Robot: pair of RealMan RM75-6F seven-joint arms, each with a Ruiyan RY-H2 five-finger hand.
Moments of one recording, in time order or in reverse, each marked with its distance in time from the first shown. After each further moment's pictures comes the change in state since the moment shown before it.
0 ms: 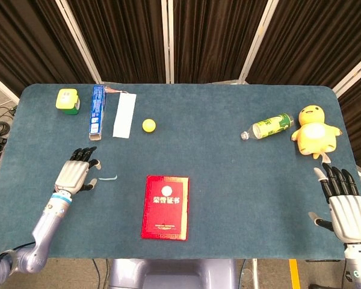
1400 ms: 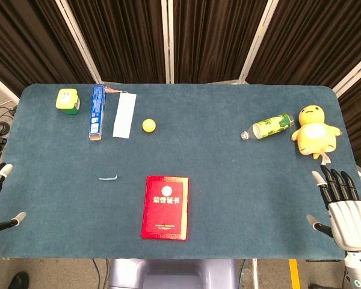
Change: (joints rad) left arm 0.462 0.520 0.153 -0.456 0.360 0.581 -0.220; right arm -0.031 0.012 -0.022 -0.037 -0.095 0.076 -0.022
